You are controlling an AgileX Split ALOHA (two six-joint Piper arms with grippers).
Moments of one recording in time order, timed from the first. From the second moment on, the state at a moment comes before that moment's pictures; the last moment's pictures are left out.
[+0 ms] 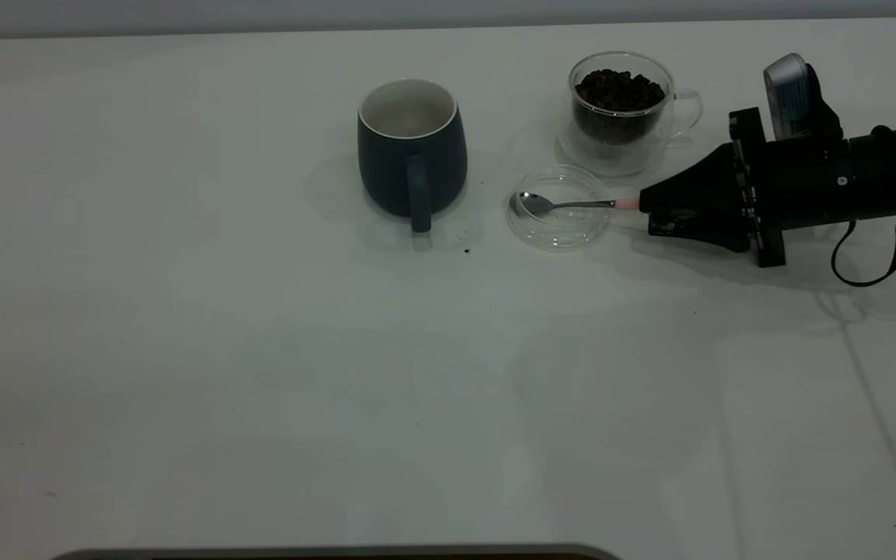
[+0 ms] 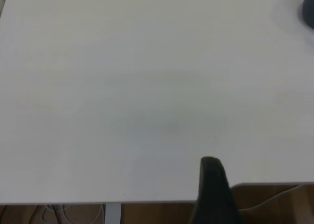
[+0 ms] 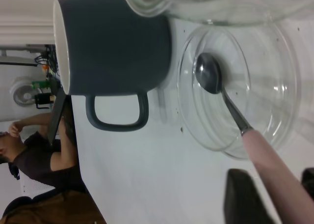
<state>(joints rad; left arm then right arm) 0.02 -0.02 -0.49 -0.01 1.13 0.03 -0.12 2.69 -1.32 1.60 1.08 -1.35</state>
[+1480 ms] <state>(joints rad) 0.02 -0.02 -0.49 -0.01 1.13 0.03 -0.01 1.63 -1.29 0.22 1.21 -0.13</state>
